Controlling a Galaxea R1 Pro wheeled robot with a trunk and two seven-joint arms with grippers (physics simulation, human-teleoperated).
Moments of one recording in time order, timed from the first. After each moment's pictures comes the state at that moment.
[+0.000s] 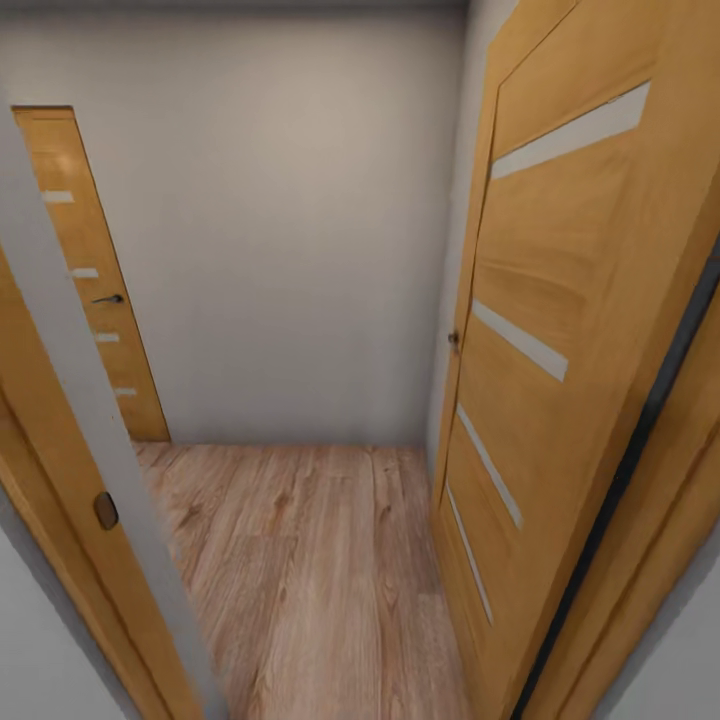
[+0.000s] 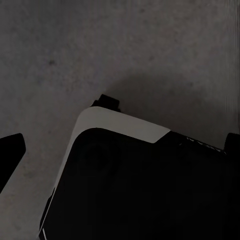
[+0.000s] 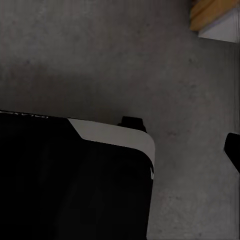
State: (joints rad) left arm -0.23 -0.02 -0.01 0.00 0.38 -0.02 0.10; right arm -0.21 0.04 0.28 0.03 -0.15 -0.13 -0.04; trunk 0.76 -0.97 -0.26
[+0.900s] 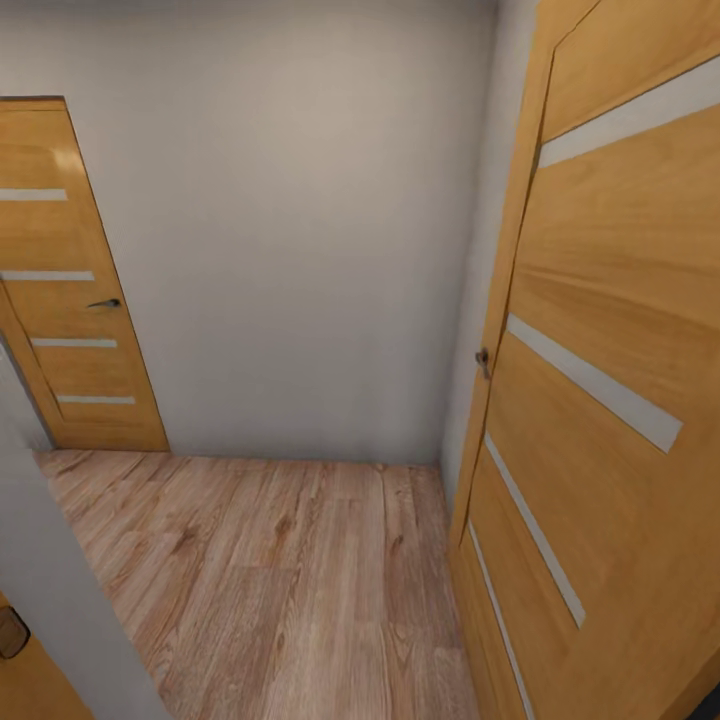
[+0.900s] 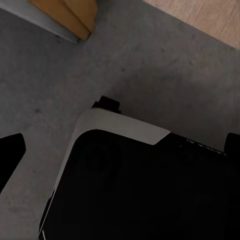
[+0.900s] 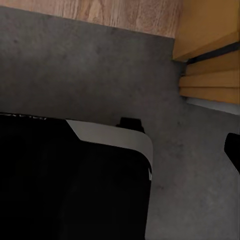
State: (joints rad) left arm -0.23 -0.02 -0.01 0.00 0.38 -0.02 0.10; right arm -0.21 0.04 0.28 0.03 -0.16 -0.13 -0.04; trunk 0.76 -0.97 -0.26
